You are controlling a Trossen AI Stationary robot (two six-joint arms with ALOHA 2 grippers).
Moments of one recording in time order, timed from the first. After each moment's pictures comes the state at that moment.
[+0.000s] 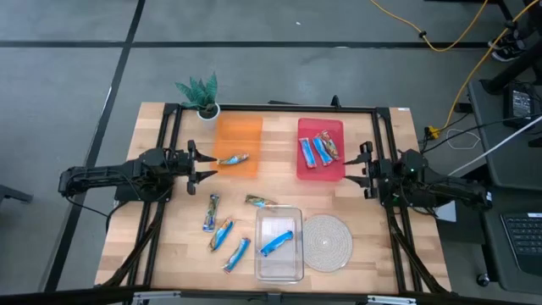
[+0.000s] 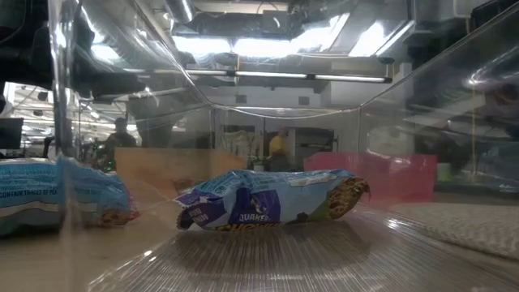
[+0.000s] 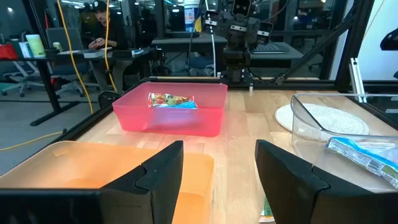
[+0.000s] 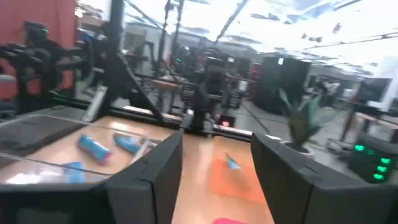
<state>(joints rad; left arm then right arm) 0.16 0.09 0.01 0.03 0.02 0.01 -0.22 0.00 0.01 0.17 -0.28 -0.17</state>
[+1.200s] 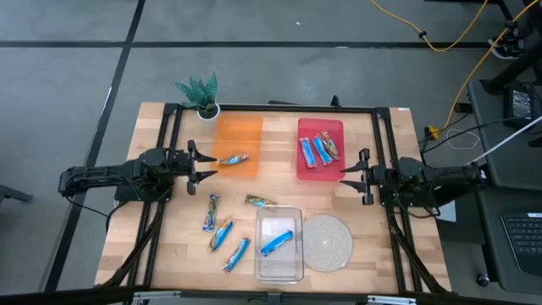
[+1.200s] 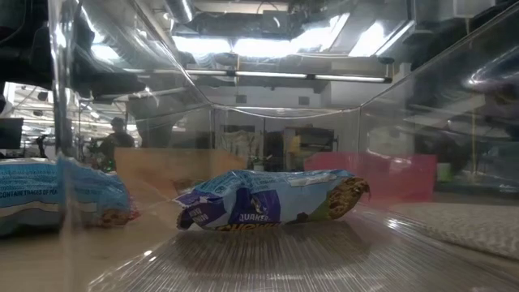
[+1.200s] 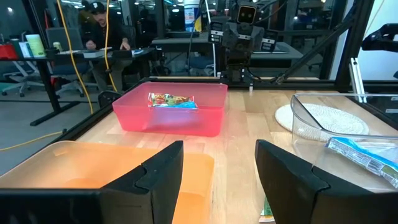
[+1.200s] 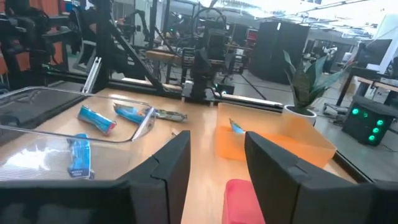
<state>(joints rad) 0.16 0.09 0.01 0.03 0.02 0.01 0.09 0.00 0.01 0.04 0.07 -0.16</state>
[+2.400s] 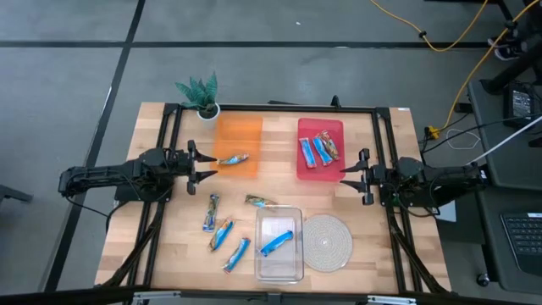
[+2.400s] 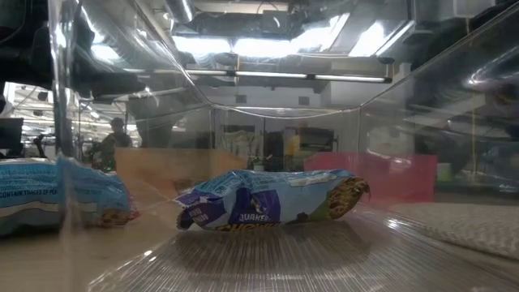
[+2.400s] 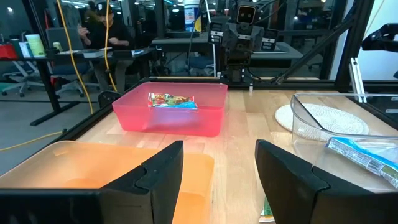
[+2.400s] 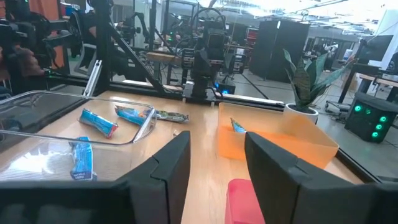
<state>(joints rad) 0.16 0.09 0.01 0.03 0.02 0.01 0.09 0.00 0.01 0.04 0.07 -0.14</state>
